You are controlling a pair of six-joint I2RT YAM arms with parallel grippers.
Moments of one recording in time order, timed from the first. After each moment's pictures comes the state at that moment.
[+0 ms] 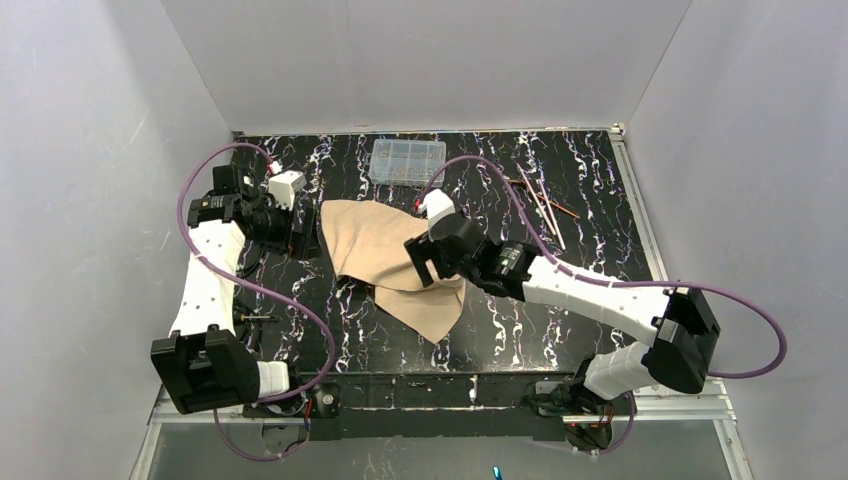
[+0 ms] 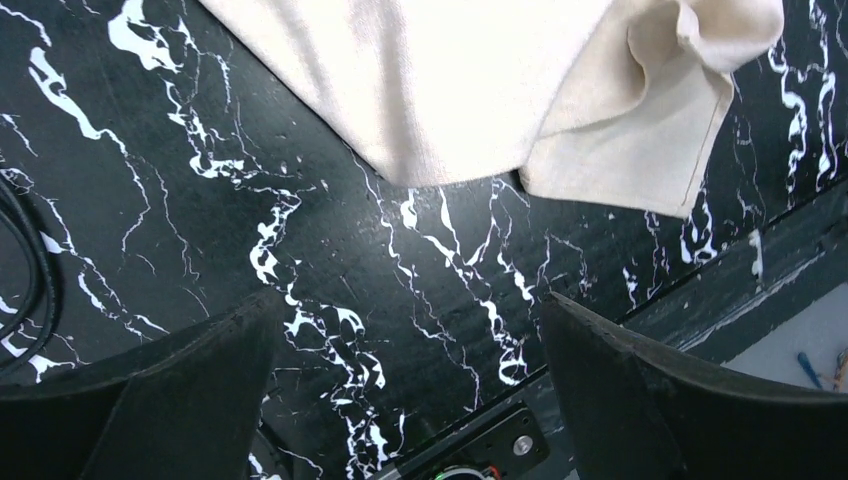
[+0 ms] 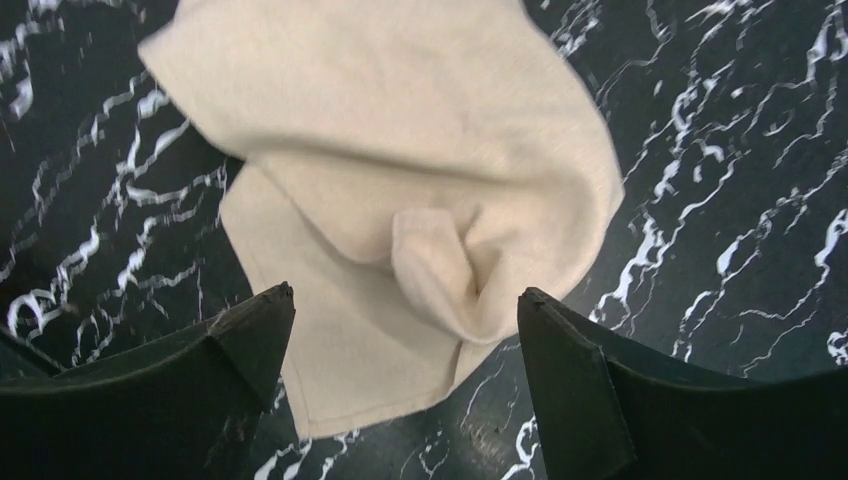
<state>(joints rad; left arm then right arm) 0.15 1.31 1.23 -1.08 0.54 0.39 1.03 1.40 1.13 -0.37 0.32 0.24</state>
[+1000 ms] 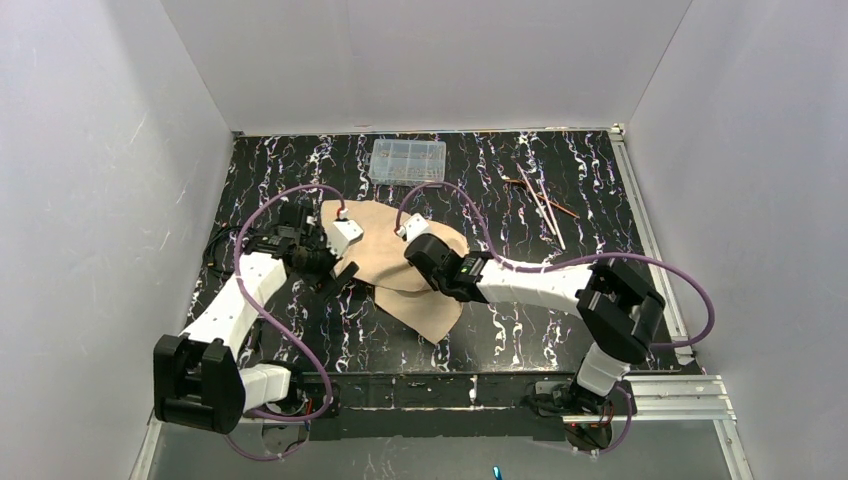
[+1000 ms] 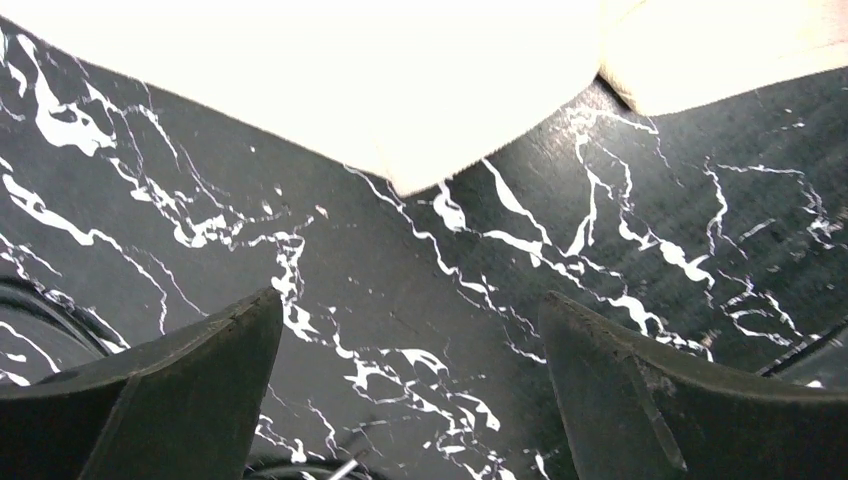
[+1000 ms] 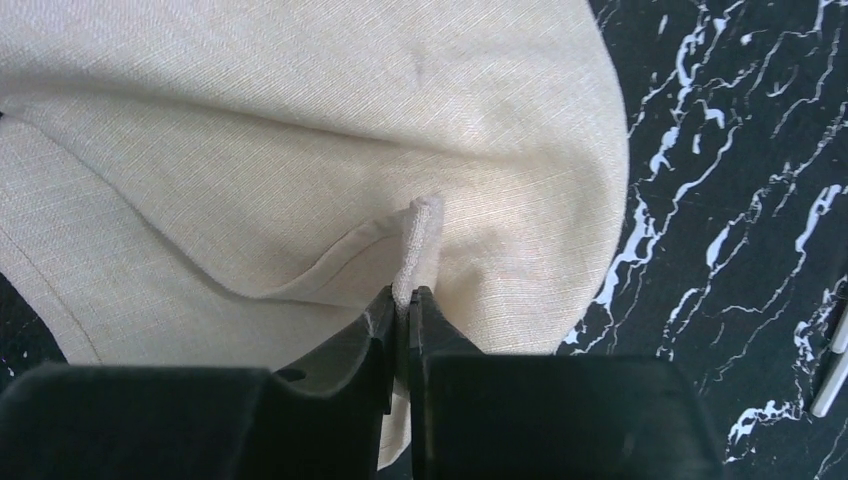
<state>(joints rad) -0.17 1.20 0.85 -0.79 0.25 0.64 1.07 1.68 1.07 -0.26 0.46 0.14</state>
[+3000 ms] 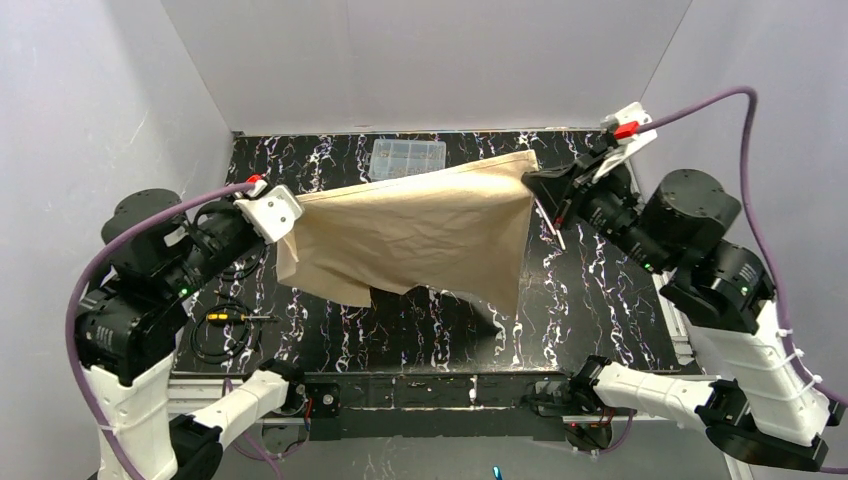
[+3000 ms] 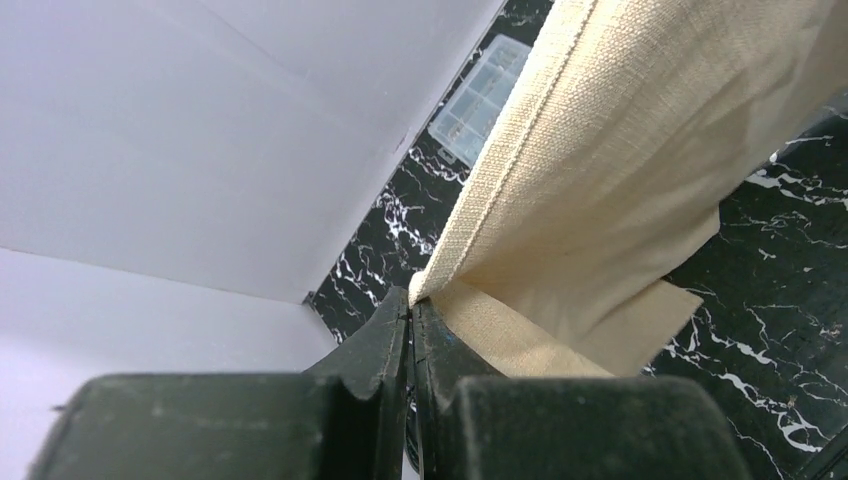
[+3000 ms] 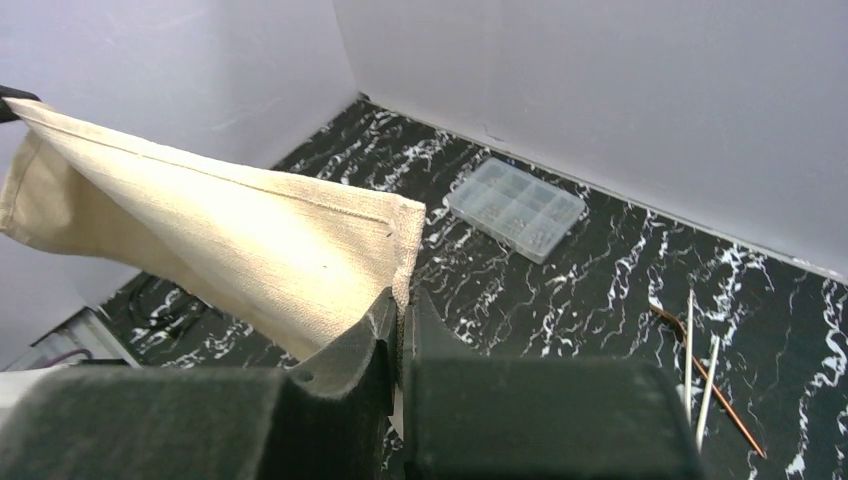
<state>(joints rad) -0.35 0.94 1.82 -1.19 0.17 0.76 0.88 0.95 1.63 -0.70 0.19 0.14</state>
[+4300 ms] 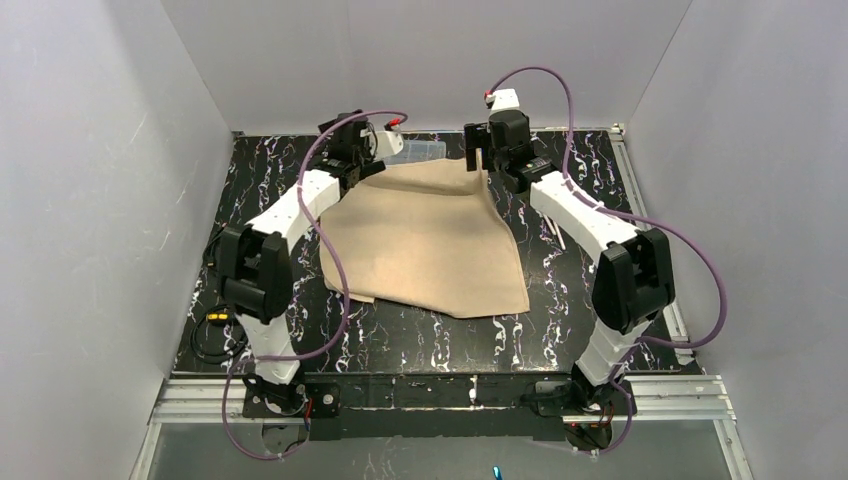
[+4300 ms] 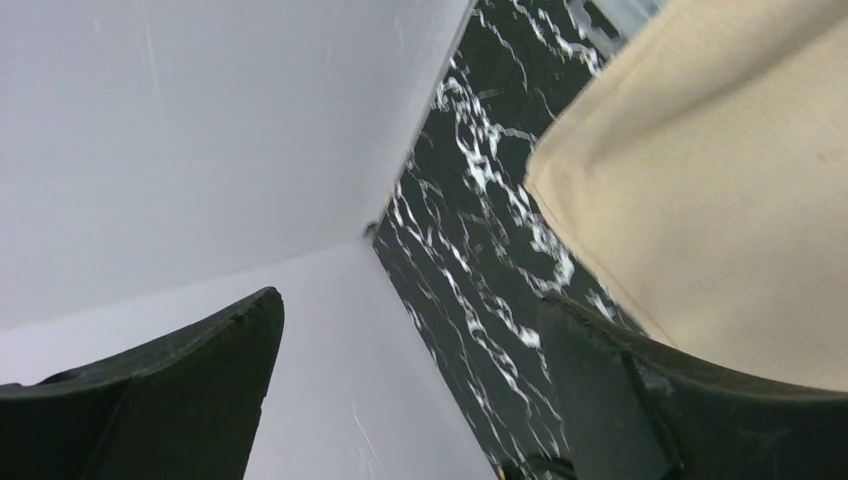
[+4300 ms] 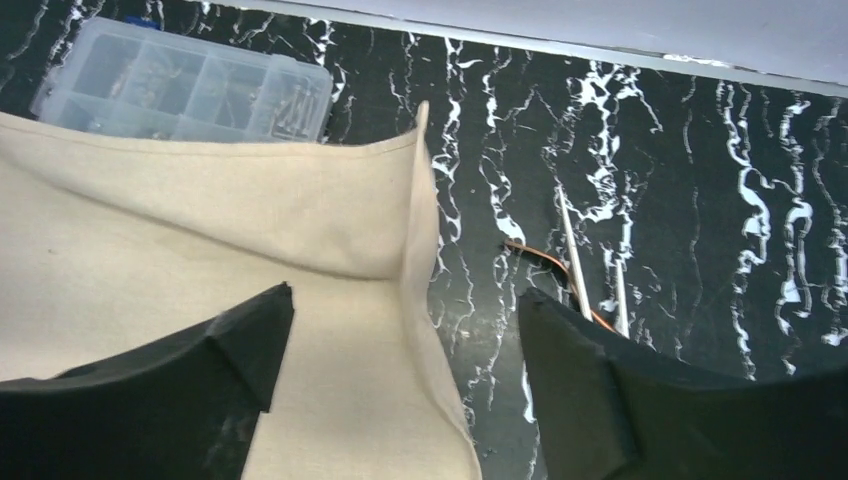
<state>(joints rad) -0.35 1.90 1.56 -0.22 -0.36 1.09 0.49 1.76 1.50 -0.20 0.29 0.11</state>
